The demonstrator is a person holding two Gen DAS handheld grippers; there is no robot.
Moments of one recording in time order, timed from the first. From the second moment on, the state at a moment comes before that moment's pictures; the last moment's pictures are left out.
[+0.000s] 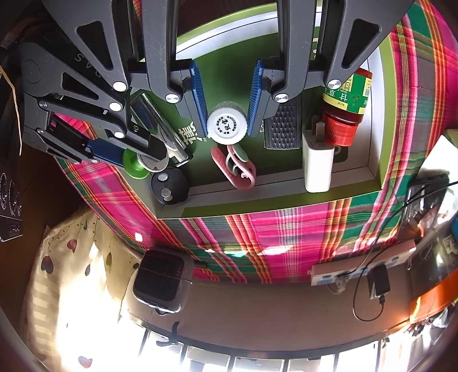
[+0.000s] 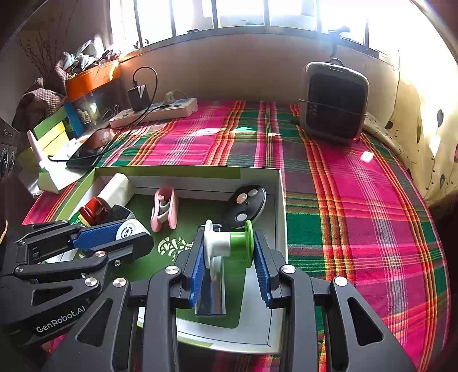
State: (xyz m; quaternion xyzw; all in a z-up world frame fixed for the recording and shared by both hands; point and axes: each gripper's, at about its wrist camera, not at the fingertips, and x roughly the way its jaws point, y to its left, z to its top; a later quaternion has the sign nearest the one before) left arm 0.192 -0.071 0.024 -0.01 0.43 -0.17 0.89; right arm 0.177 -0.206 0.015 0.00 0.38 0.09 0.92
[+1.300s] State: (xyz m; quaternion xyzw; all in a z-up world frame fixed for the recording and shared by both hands) left arm 0.188 -0.068 0.024 -0.02 0.43 -0.18 0.89; right arm 0.173 -0.206 0.017 0.01 0.37 0.10 0.92
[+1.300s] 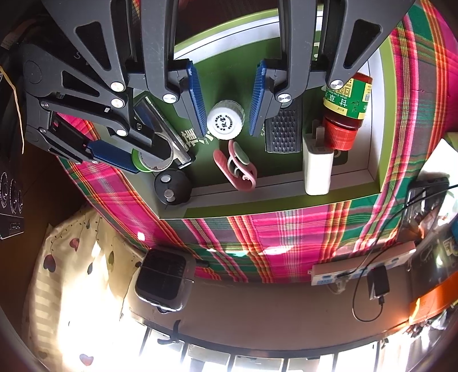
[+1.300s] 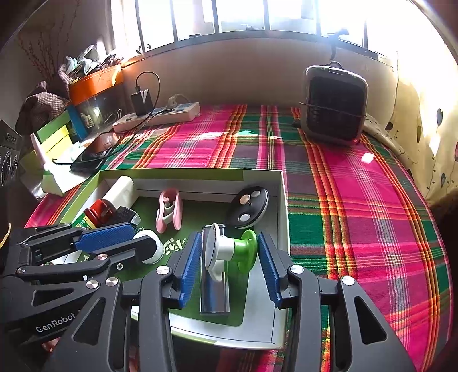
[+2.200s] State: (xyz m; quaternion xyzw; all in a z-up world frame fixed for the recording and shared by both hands) left arm 0.156 -0.063 0.043 -0.02 0.40 -0.17 0.90; right arm 0.145 -0.209 0.033 0.02 0.35 0.09 0.93
